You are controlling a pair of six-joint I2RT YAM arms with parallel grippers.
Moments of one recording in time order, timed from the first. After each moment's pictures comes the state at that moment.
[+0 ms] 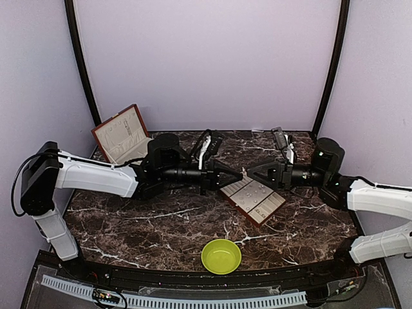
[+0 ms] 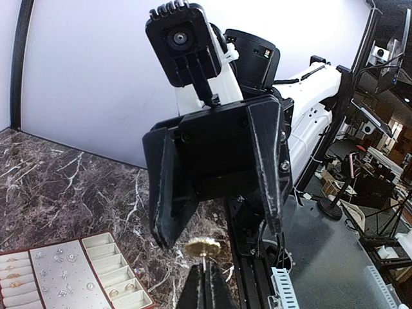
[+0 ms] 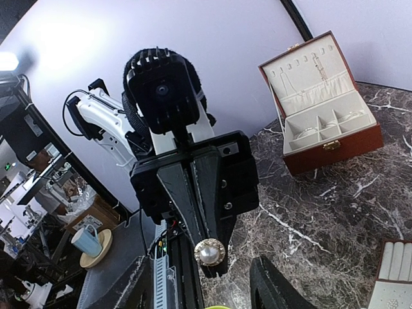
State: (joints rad) left arm -0.95 1.73 1.06 0.62 0.66 -0.30; right arm 0.65 1.10 0.57 0.51 -0.81 0.58
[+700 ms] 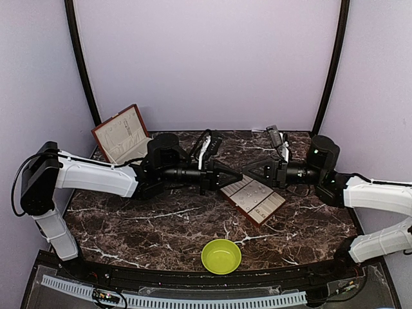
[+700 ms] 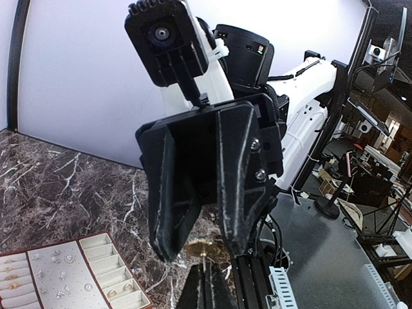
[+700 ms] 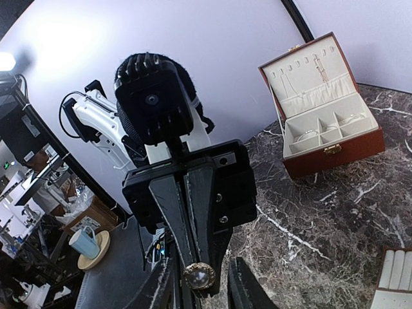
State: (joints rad) left arm -0.95 1.73 1.06 0.63 0.68 -0.30; right arm 0.68 1.15 0.61 0.51 -0.78 0.57
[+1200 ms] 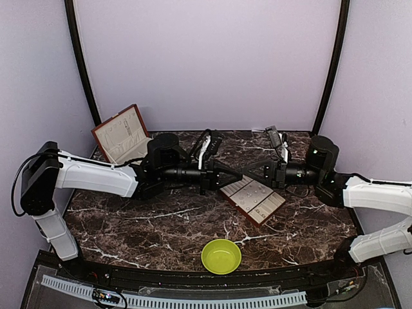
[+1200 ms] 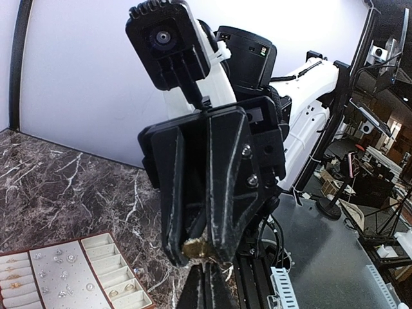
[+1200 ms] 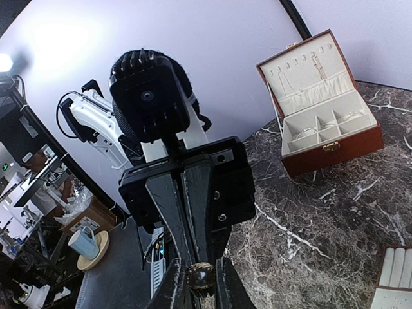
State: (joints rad) left arm -0.95 1.73 1.06 0.63 0.68 -0.30; right arm 0.68 1.15 0.61 0.51 -0.76 0.57
